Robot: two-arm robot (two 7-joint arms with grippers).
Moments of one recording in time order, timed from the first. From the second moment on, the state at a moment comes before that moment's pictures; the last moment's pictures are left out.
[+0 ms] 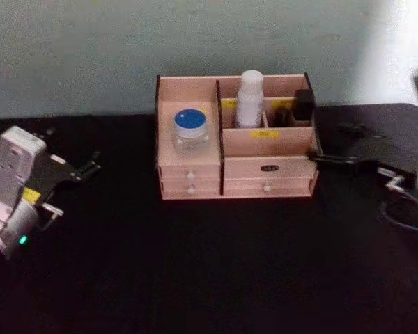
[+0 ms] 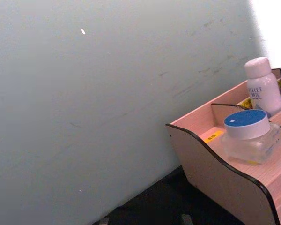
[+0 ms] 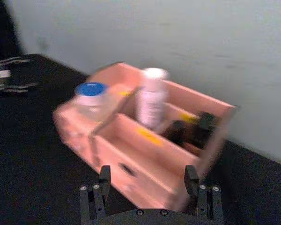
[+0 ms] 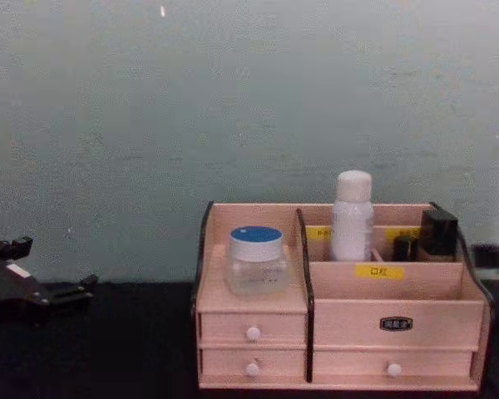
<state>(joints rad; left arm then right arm) -0.20 0.60 0.45 -1.41 -0.25 -0.12 0.03 0.23 0.72 -0.34 -1.63 0.59 0.29 0.45</state>
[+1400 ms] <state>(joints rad) -0.20 0.60 0.45 -1.41 -0.25 -0.12 0.03 0.15 0.55 -0.32 -1.49 0.25 0.21 -0.03</state>
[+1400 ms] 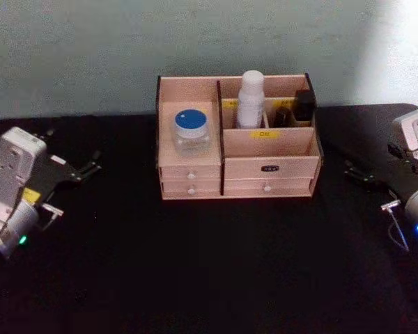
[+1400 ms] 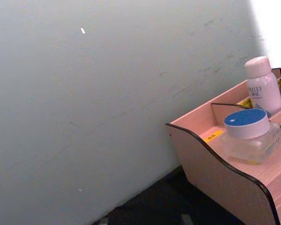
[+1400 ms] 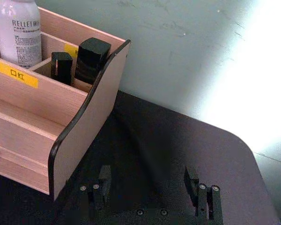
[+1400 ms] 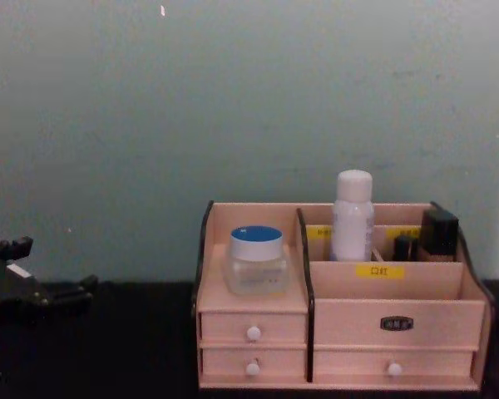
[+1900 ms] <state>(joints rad) -0.20 0.60 0.45 -1.41 -0.25 -0.12 0.03 0.15 0.55 -0.31 -1.50 0.26 0.22 -0.03</state>
